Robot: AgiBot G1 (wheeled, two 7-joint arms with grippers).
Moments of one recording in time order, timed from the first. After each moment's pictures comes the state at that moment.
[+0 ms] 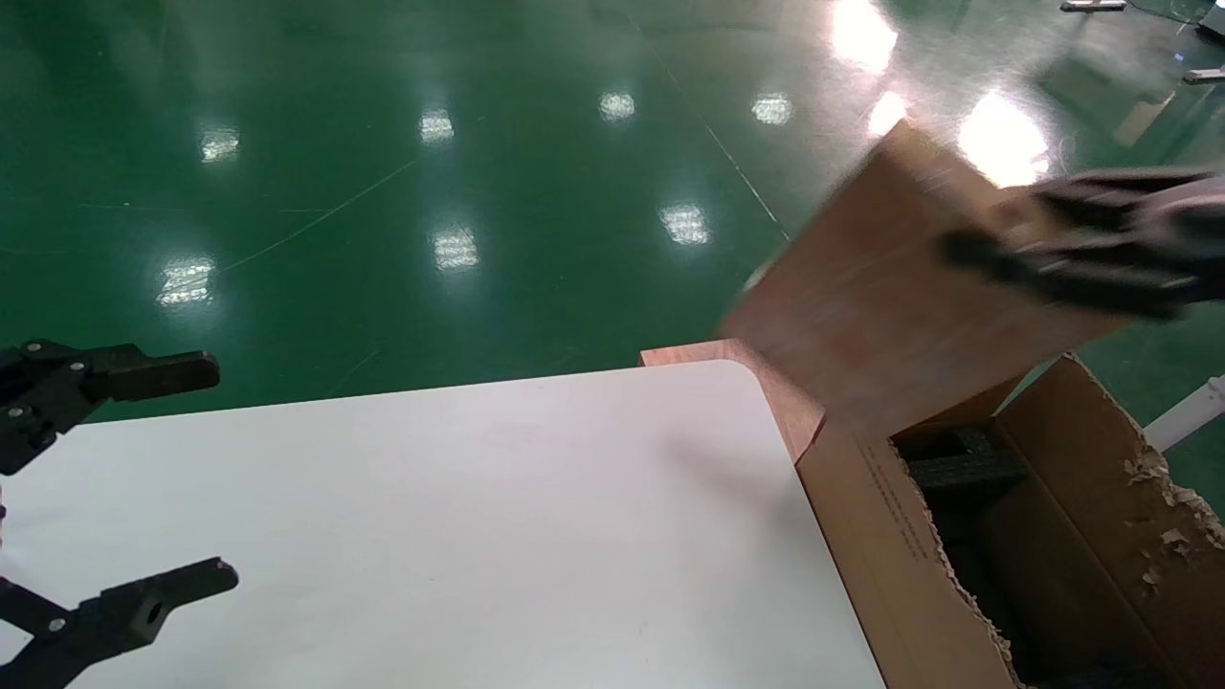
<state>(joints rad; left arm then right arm) -1.09 0.58 0.36 -1.26 0.67 1.46 -0.14 1.77 -0.06 -0.90 0.89 -0.83 -1.51 0.31</state>
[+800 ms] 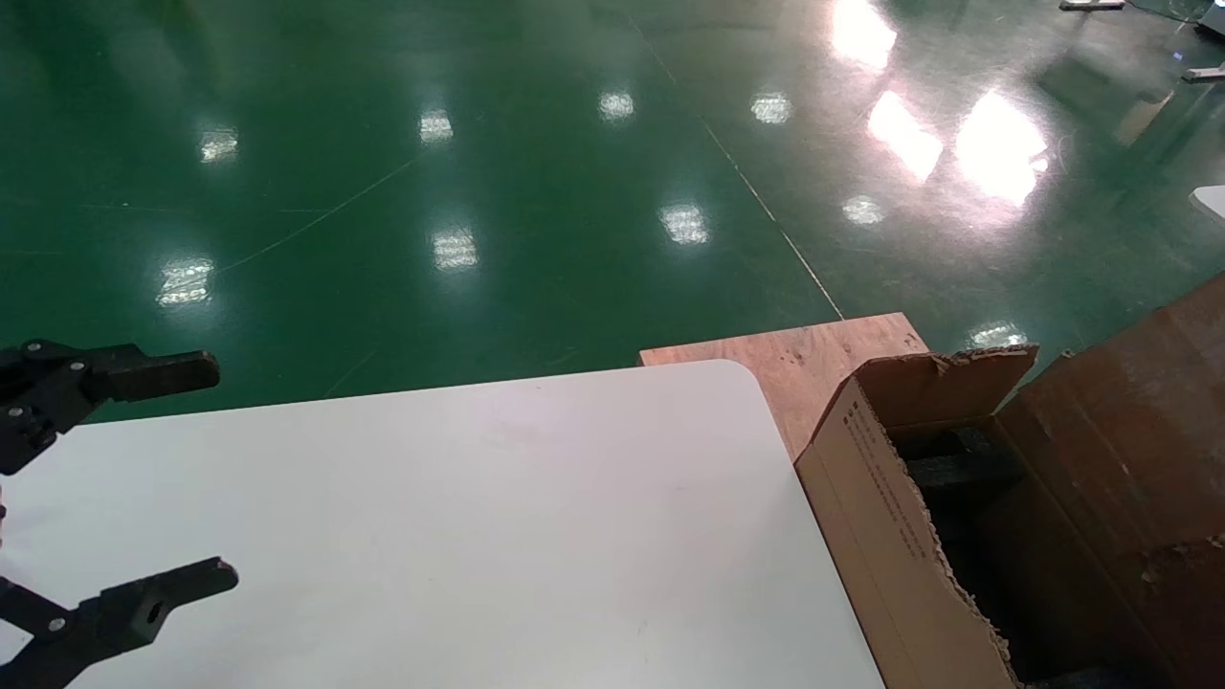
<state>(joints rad) -1.09 0.58 0.36 -1.26 0.67 1.46 -0.14 2.02 0.37 -1.45 1.01 -0.72 -1.12 0.38</state>
